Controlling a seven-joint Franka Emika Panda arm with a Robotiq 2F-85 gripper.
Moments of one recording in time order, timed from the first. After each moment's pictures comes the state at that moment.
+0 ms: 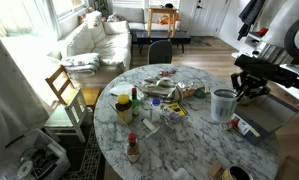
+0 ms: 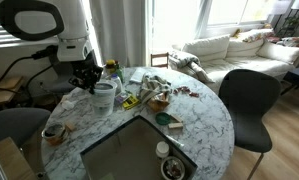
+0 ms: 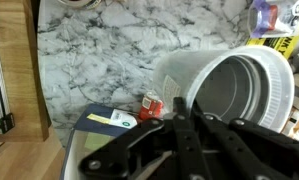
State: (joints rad) arm -0.15 -0.32 -0.06 -2.47 0.04 2.19 1.29
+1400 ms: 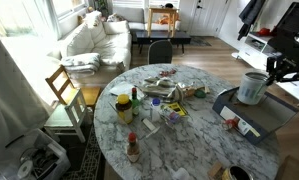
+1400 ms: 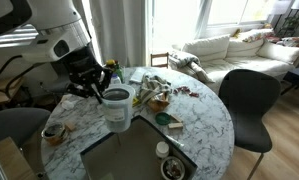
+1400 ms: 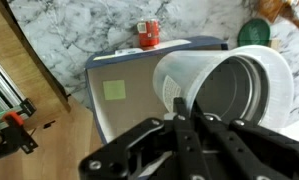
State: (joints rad) arm -0.40 -0.49 -0.09 -2.53 -0.08 2.23 1.50
